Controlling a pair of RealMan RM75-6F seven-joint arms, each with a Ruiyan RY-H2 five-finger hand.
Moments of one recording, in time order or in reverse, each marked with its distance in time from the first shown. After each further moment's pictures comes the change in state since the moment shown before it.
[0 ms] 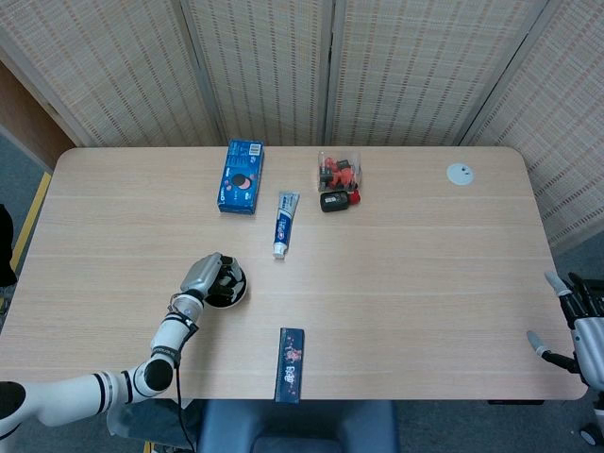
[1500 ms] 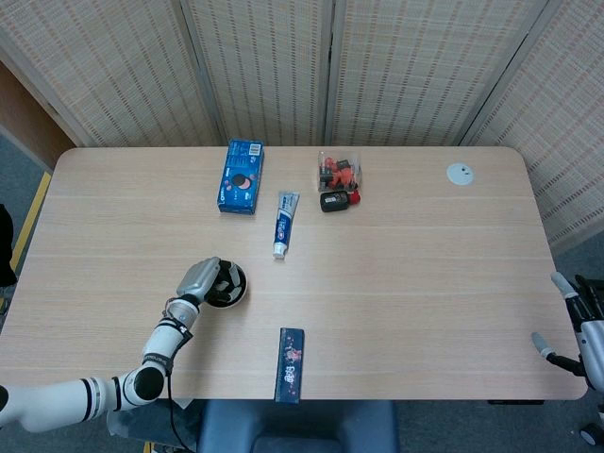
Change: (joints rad) left arm 0.019 0.070 0.030 -0.106 0.024 0.031 0.021; right arm -0.013 -0.006 0.000 0.021 -0.003 0.020 0.024
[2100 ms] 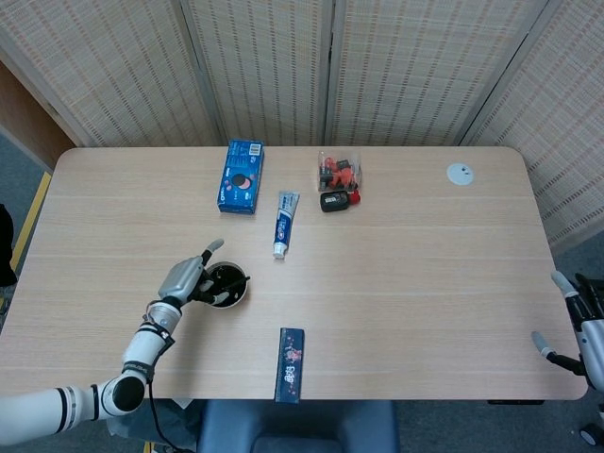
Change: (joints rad) left arm 0.062 0.107 0.019 -0.110 0.077 0.068 -0.028; right arm 0.001 0.004 0.003 -0.002 -0.003 0.005 0.001
